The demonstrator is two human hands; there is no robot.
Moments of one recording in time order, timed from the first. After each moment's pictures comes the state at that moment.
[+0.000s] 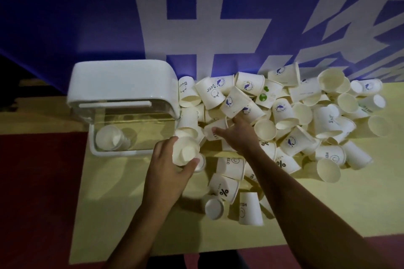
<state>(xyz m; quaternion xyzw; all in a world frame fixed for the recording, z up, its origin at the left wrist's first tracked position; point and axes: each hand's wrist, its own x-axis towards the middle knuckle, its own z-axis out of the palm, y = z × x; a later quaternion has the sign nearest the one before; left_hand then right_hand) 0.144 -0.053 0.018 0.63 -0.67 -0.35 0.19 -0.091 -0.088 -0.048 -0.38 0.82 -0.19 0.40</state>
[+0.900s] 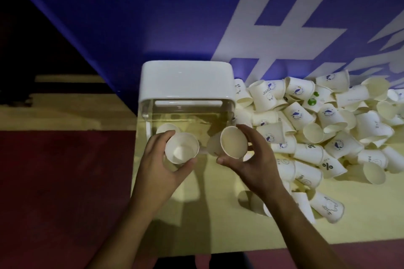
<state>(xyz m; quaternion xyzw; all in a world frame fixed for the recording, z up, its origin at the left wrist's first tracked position) 0.331 -0.104 0.033 0.57 -0.68 -0.36 0.28 0.097 -0.052 0.040 -0.48 0.73 -0.37 0.31</state>
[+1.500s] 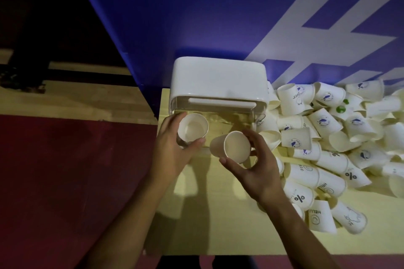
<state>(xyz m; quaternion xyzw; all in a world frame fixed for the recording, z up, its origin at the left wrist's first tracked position) 0.362 -0.158 0.008 0.57 -0.66 -0.37 0.32 0.161 -0.066 0.027 -0.48 0.74 -0.37 0.31</state>
